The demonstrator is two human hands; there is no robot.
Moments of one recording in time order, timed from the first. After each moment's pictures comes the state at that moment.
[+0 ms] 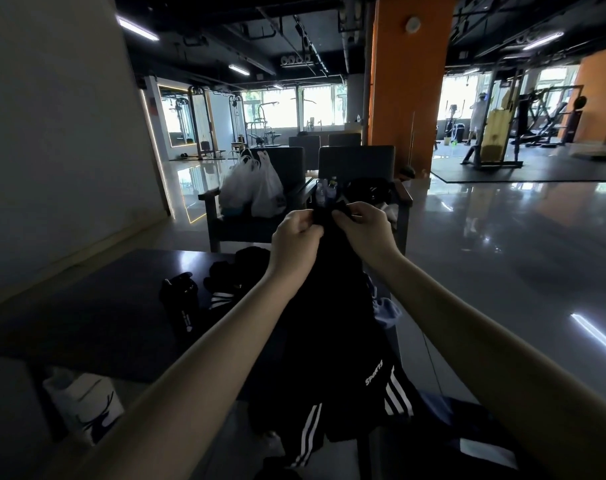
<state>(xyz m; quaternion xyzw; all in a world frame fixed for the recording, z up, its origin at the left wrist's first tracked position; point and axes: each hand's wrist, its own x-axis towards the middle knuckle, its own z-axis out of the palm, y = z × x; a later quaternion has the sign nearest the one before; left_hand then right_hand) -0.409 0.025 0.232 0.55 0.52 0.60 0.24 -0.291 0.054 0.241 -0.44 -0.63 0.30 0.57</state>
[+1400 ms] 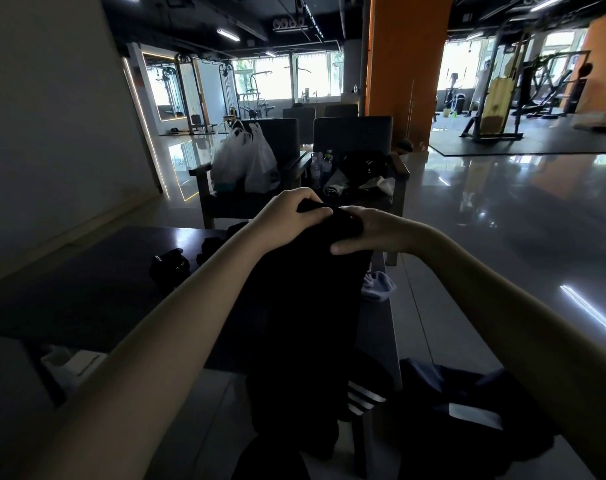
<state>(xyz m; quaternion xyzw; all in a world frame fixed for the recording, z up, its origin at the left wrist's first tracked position) -0.431 0.041 0.237 0.76 0.51 0.38 0.16 -0.238 0.057 0.233 -0.38 -0.83 0.35 0.20</state>
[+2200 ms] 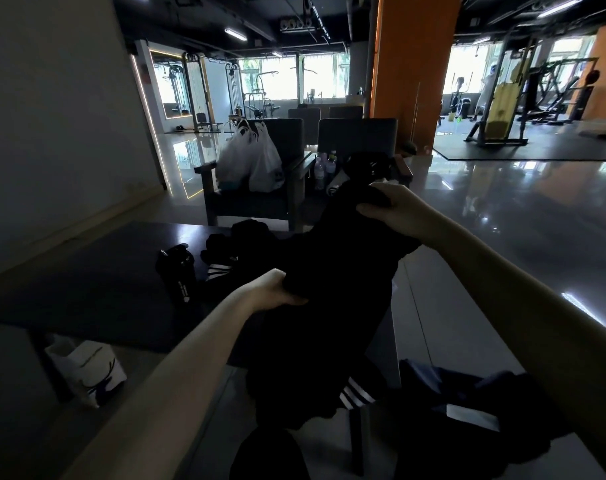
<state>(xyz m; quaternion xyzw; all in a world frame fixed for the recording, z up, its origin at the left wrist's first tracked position) -0.465 0.021 0.139 0.69 0.60 0.22 0.33 -0.224 0.062 0.242 -0.40 -0.81 0.23 0.35</state>
